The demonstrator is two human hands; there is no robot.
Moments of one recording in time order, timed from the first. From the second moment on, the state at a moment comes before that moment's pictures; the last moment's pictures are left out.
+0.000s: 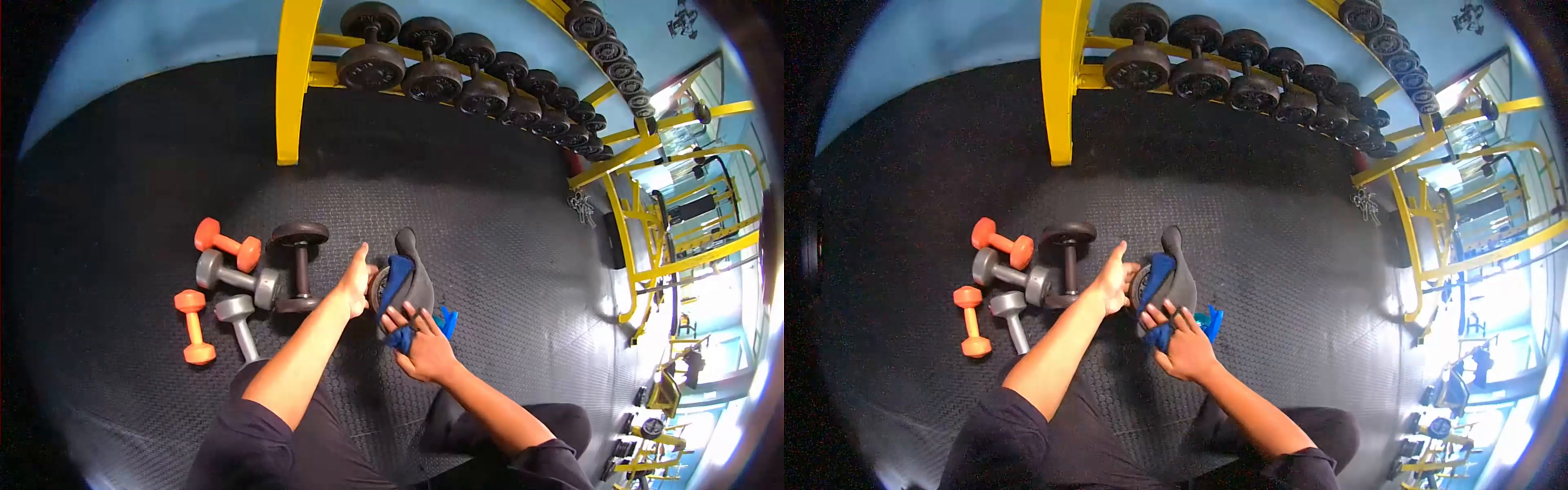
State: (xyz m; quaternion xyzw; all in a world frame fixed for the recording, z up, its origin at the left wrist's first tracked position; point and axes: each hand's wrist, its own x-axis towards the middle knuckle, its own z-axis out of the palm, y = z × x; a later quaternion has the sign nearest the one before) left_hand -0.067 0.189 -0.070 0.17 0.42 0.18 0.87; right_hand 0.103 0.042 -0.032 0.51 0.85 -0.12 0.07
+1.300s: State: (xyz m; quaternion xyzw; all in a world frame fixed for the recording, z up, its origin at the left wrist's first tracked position) left_hand -0.078 0.188 -0.082 0.50 0.61 0.39 0.48; right_hand 0.151 0.084 -0.068 0.14 0.98 -0.06 0.11
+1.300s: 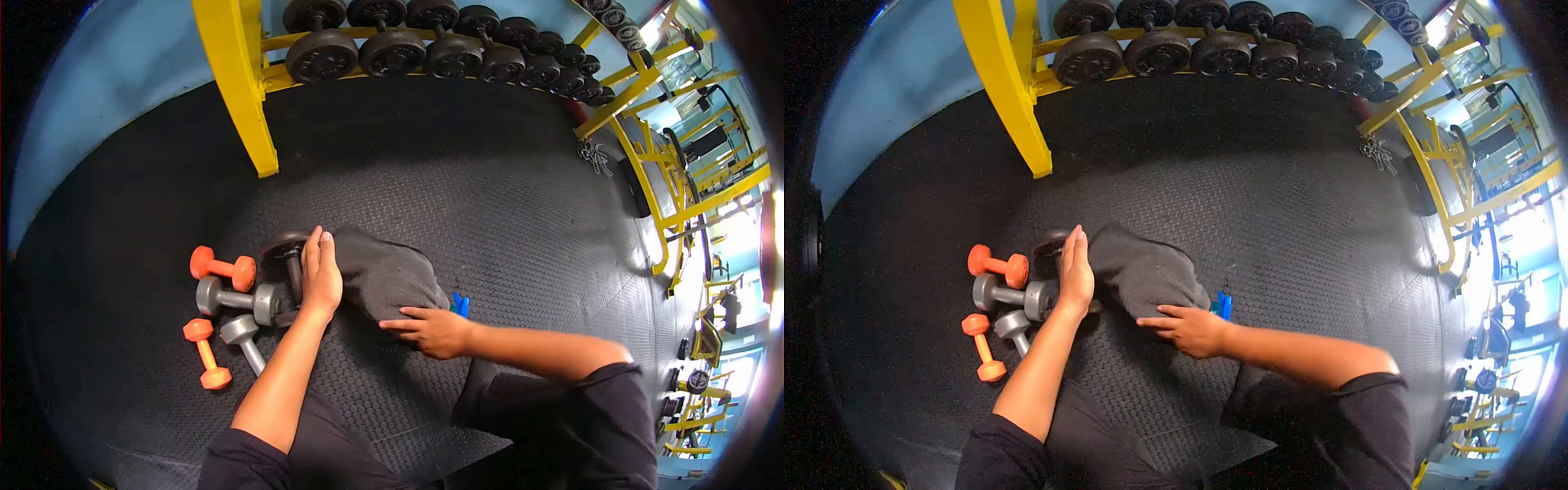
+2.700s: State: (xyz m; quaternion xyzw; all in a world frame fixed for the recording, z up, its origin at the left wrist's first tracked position) left_hand 0.193 0.191 -0.151 0.58 0.50 0.26 0.59; right_hand 0.352 -0.042 -0.171 0.79 0.39 -0.43 -0.21
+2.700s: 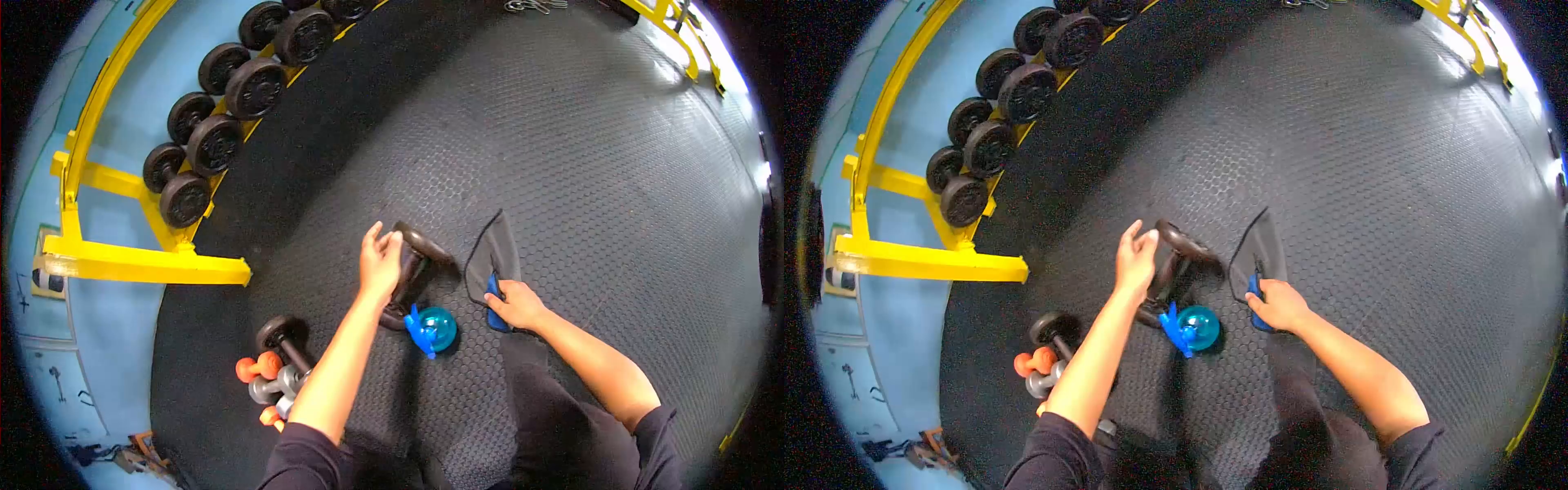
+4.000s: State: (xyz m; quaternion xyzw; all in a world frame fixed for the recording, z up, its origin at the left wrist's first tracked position) left_hand 0.233 0.317 -0.165 0.68 0.53 0.22 0.46; right_hand 0.285 -0.023 -0.170 0.67 0.51 -0.35 -0.40
